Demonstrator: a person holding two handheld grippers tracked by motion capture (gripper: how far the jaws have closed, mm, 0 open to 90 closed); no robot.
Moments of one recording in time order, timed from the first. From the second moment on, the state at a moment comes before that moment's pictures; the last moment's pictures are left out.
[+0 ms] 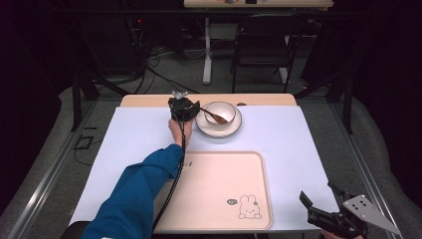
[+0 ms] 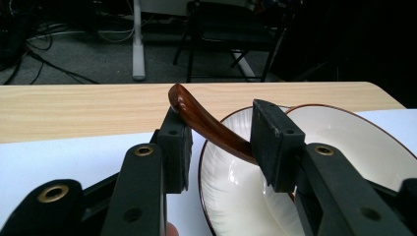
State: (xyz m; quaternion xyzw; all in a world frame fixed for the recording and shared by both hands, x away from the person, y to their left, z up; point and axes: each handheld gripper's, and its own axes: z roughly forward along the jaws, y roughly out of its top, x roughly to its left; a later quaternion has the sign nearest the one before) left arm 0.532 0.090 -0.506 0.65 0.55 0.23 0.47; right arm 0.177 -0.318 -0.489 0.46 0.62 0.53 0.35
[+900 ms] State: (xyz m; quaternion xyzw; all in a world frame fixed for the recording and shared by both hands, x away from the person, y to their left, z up) left arm 0.527 0.086 -0.495 0.64 0.51 0.22 0.52; right arm 0.177 -0.318 -0.489 0.46 0.62 0.53 0.35
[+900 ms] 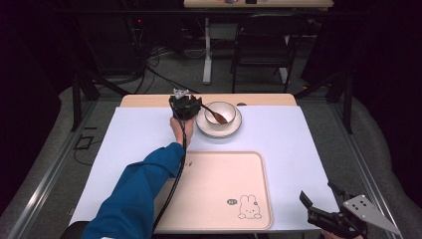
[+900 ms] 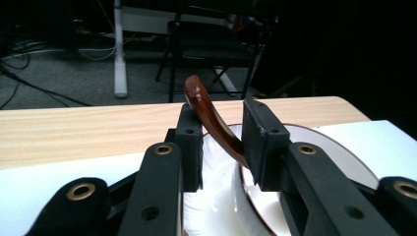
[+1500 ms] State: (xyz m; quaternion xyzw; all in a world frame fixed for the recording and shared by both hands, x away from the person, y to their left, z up) left arm 0.514 0.074 -0.469 0.67 0.45 0.20 0.56; right arm 0.177 -0.317 -0.488 0.46 0.62 0.53 0.36
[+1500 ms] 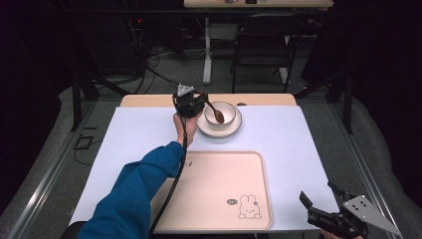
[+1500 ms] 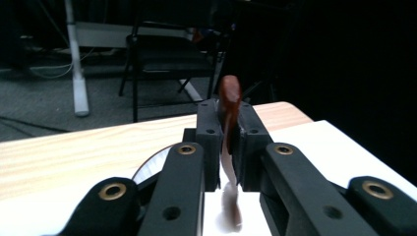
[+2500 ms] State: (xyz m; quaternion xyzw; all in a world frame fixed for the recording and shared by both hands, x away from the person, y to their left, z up) left arm 0.505 0.091 -0.425 0.71 0.39 0.20 0.55; right arm 0.178 -0.317 -0.489 0.46 0.62 0.53 0.35
